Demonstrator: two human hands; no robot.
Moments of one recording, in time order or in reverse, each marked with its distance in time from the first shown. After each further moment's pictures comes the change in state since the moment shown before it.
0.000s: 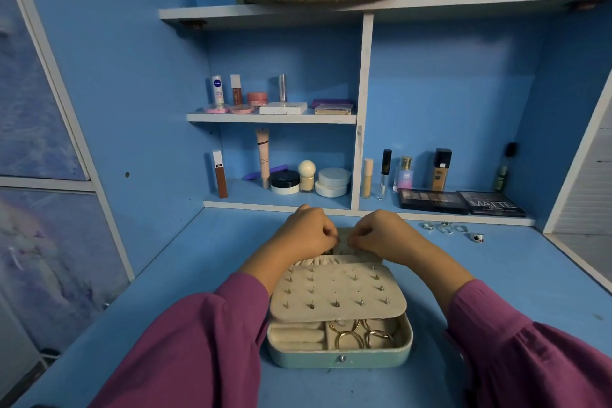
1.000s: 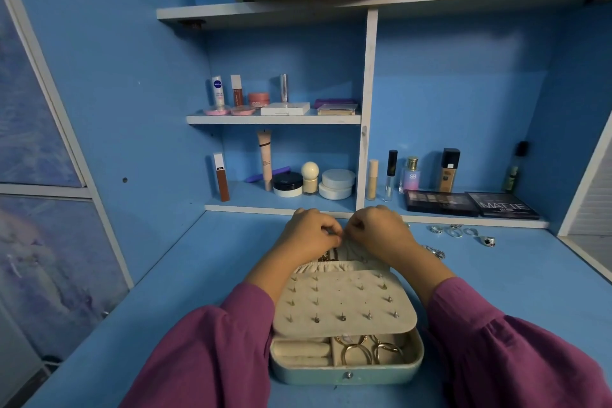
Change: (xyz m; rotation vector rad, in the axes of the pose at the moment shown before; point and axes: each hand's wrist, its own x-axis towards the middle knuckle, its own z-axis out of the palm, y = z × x) left_hand 0.012 -0.012 0.009 -0.208 0.090 -0.095; right_hand 0.031 0.002 0.020 -0.227 0.202 -0.093
